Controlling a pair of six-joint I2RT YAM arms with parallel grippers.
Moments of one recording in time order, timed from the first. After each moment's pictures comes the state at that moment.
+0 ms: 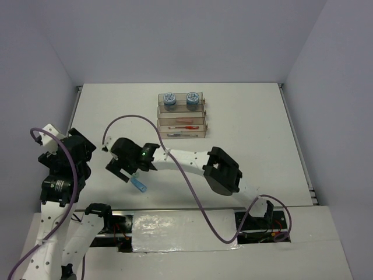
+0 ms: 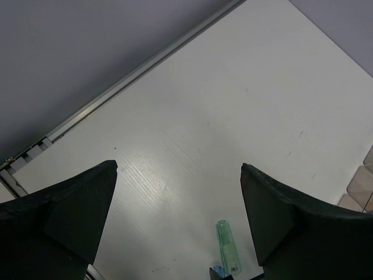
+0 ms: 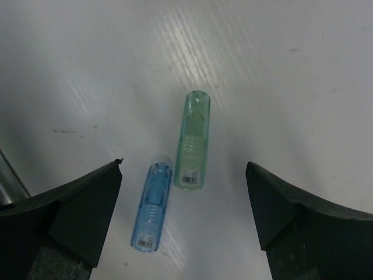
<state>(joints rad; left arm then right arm) -0.09 0.61 0.93 -0.85 -0.75 -0.61 1.21 2.26 1.95 -0.47 0.08 0.07</state>
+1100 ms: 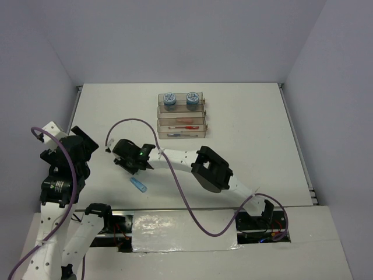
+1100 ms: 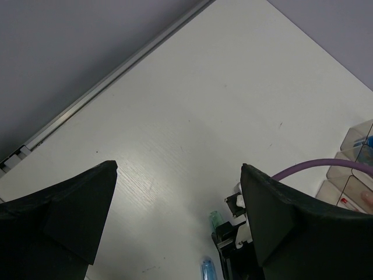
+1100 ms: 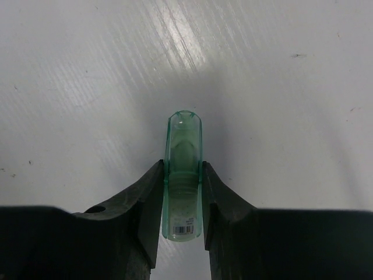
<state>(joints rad) -0.09 0.61 0.93 -0.81 -0.67 -0.58 1.17 2.44 2.04 -0.47 0.09 0.05</state>
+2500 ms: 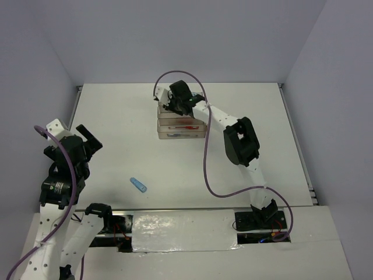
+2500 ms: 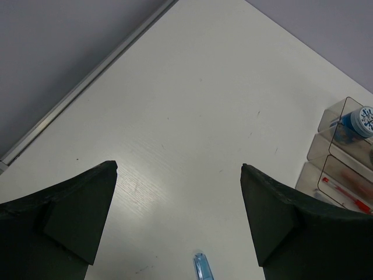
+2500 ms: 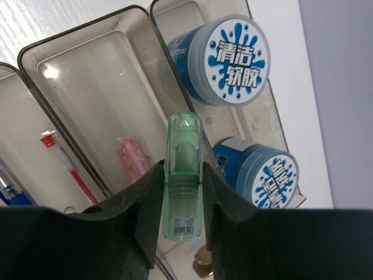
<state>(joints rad) -0.12 0.59 0.93 -0.76 -0.59 -0.52 0.62 2.29 1.98 -0.40 0.04 -0.71</state>
